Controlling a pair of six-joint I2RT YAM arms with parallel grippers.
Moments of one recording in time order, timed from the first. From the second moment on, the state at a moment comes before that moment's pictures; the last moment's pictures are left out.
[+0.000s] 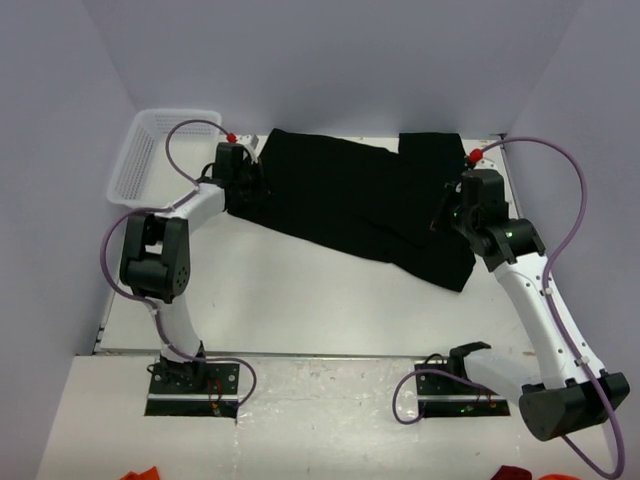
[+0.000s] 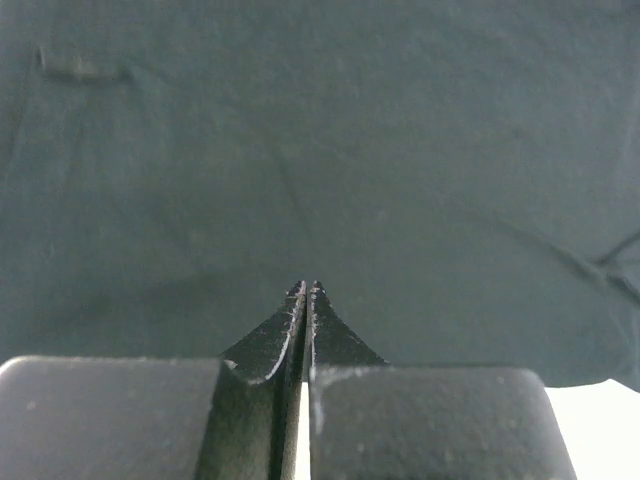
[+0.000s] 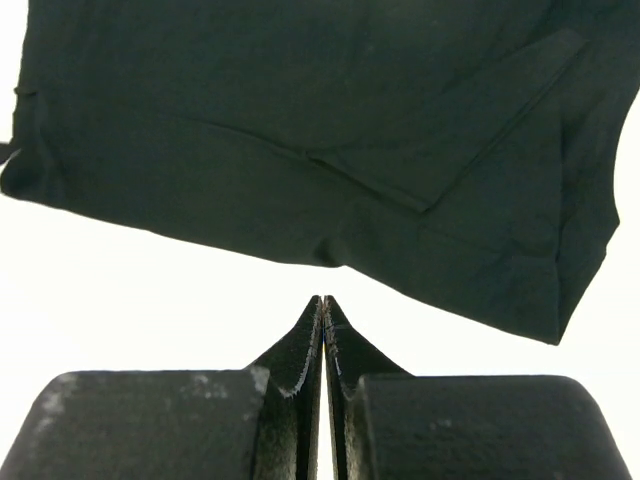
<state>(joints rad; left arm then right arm) -0.19 1.86 1.27 -0.11 0.26 -0.38 0.25 1.08 1.18 -0.79 0.11 0.50</state>
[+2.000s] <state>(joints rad) -0.13 1.62 1.05 -0.48 -0.36 -0.59 0.31 1.40 1.05 -0.75 0.03 0.52</state>
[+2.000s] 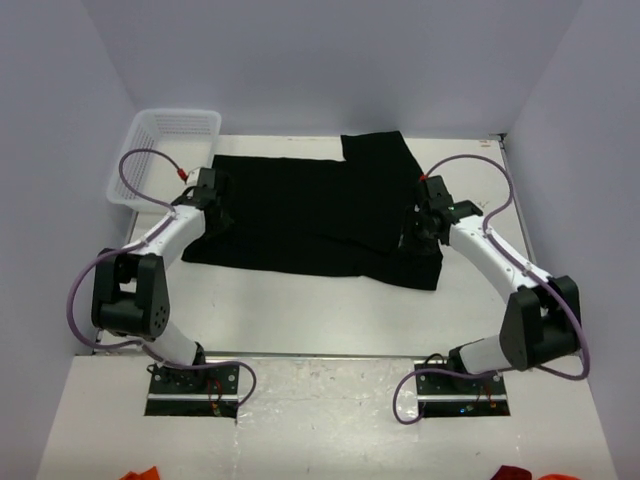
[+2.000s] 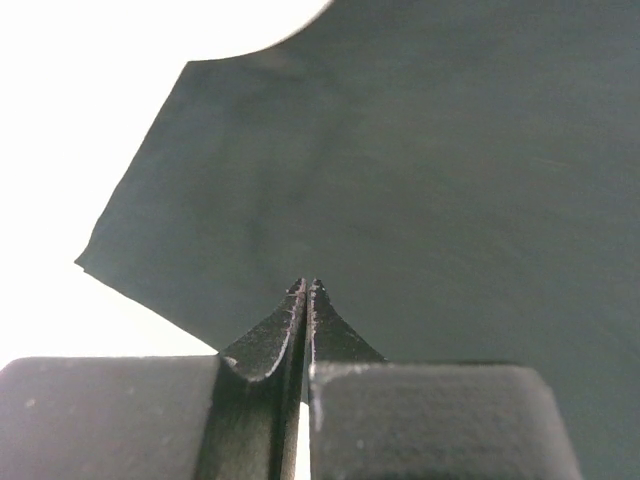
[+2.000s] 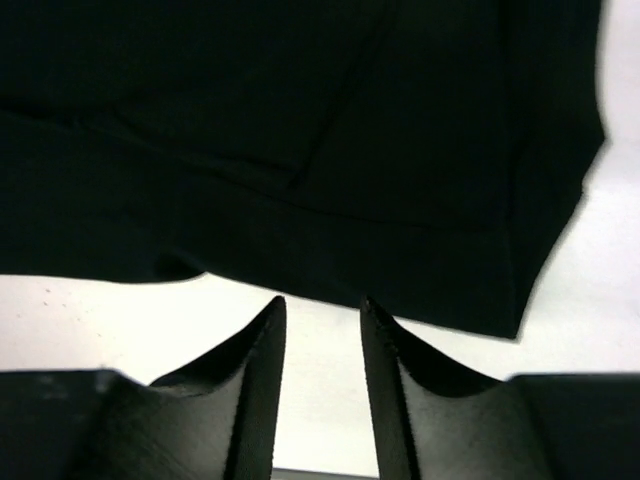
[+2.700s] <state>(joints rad) -0.19 1.49 1.01 -0.39 -0.18 -0.53 0.40 1.78 1.21 -0.65 -0.03 0.52</state>
